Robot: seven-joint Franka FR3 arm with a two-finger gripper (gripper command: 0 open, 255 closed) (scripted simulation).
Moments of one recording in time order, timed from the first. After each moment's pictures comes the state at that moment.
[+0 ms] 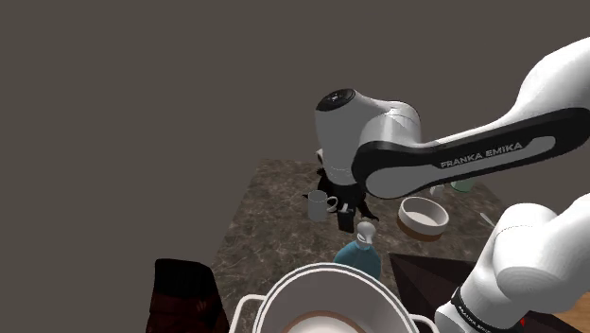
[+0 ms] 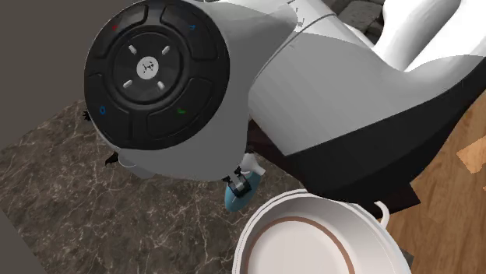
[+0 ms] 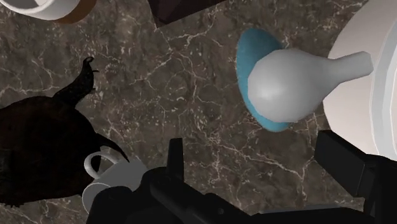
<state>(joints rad) 0.15 -0.49 0.38 -2.52 -0.09 1.85 0.06</state>
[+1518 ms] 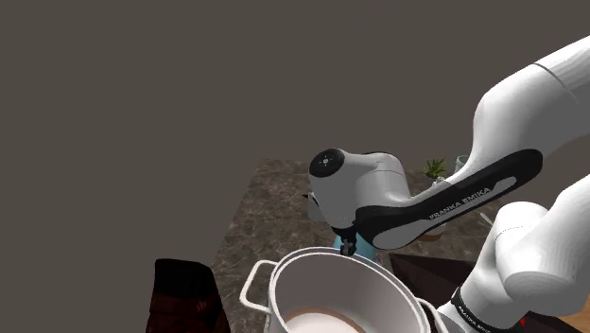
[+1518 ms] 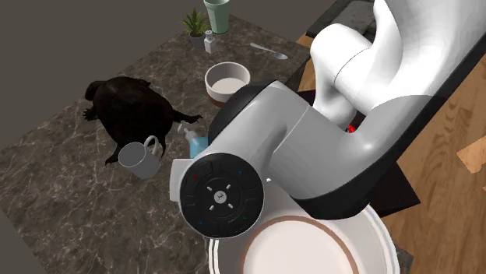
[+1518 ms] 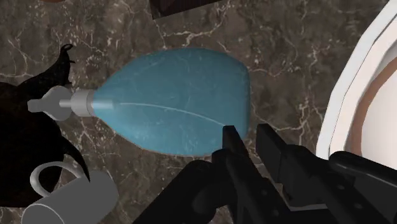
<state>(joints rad) 0.25 -0.33 0.37 -2.66 -0.23 2.07 0.15</state>
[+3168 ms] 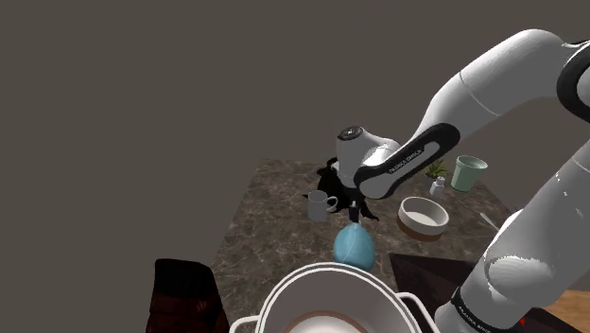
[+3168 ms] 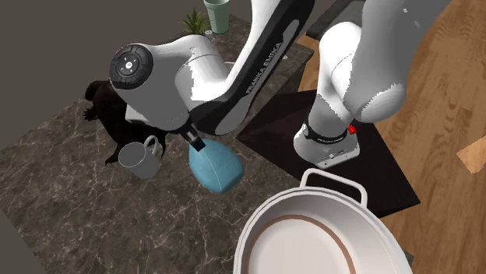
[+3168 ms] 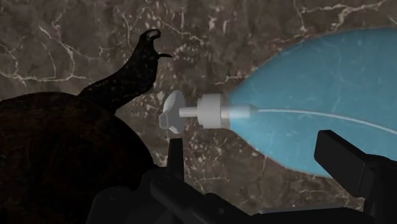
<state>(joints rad) -0.03 -0.12 0.05 -2.63 -0.42 2.41 -0.19</state>
